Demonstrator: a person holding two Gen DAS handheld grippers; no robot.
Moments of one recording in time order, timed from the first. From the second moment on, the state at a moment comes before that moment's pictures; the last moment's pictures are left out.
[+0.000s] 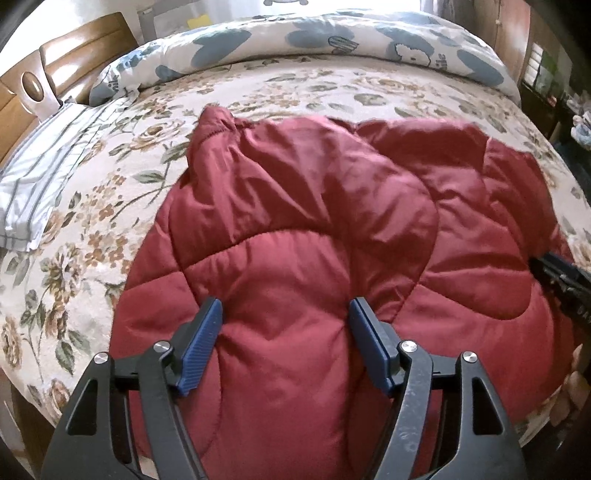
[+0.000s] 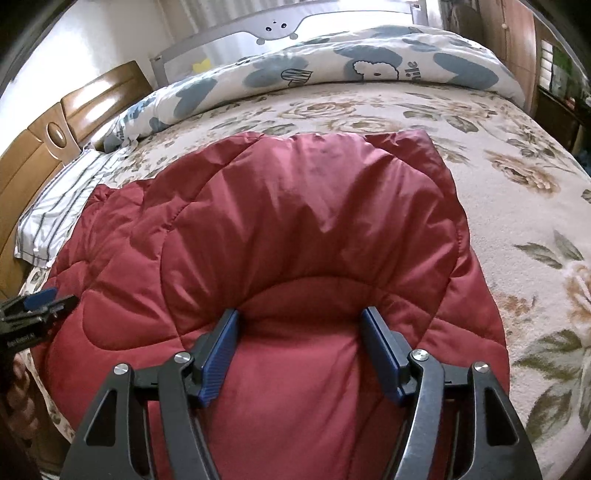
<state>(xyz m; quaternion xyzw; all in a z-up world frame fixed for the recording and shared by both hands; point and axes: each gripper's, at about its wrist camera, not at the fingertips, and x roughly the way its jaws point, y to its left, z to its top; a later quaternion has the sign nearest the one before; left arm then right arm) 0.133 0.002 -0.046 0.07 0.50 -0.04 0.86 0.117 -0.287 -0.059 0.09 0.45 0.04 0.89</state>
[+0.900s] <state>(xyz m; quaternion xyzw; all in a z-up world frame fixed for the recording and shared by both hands) 0.055 0.024 -0.027 0.06 0.49 -0.04 0.87 0.015 -0.277 -0.015 0.10 0.45 0.07 0.89</state>
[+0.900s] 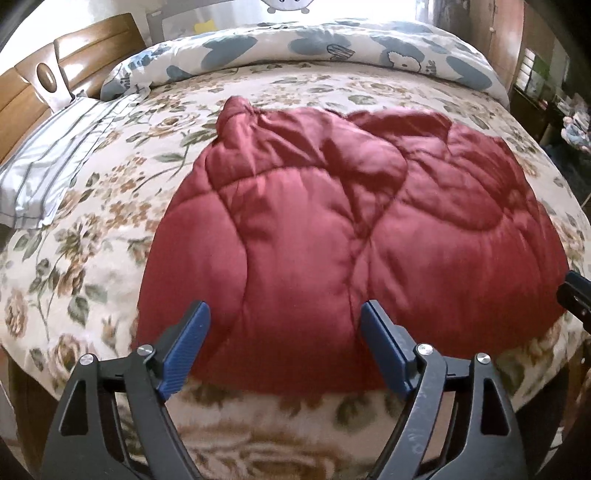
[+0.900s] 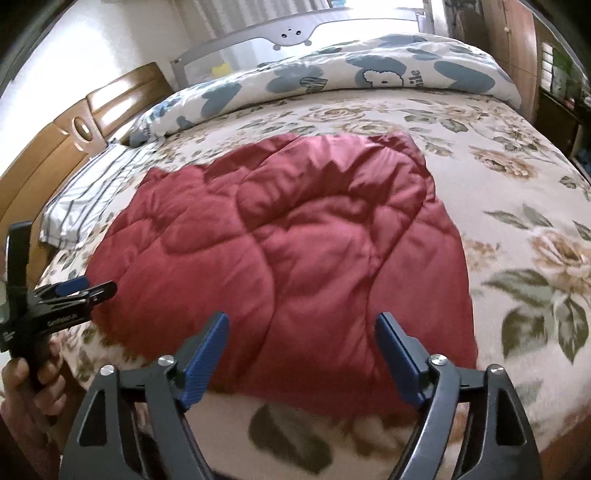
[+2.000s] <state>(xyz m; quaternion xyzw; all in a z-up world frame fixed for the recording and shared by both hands) 0.042 0.006 0.003 0.10 0.51 -0.04 0.85 0.006 -0.265 0.008 0.10 0.48 0.08 0.87</state>
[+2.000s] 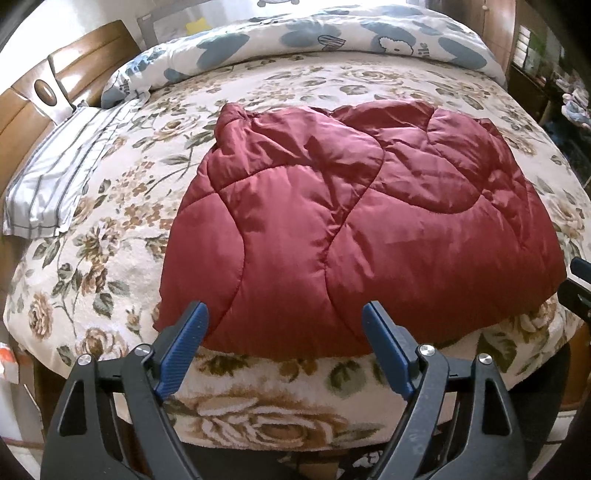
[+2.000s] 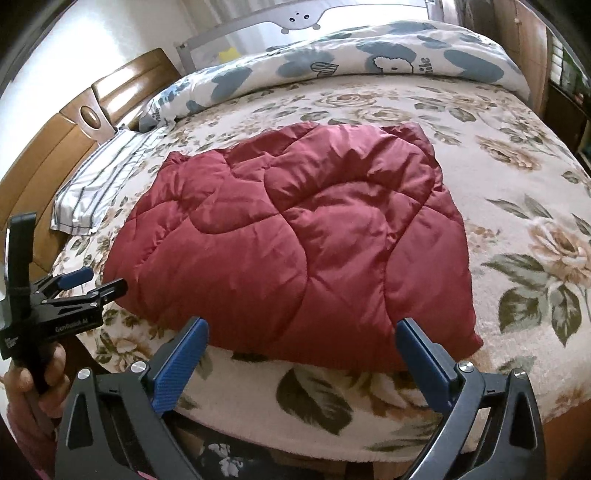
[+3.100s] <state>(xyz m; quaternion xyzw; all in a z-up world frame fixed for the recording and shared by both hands) 0.065 0.001 0.010 0.11 0.50 -0.04 0.86 0.045 -0.247 0.024 0.07 0.48 0.10 0.87</state>
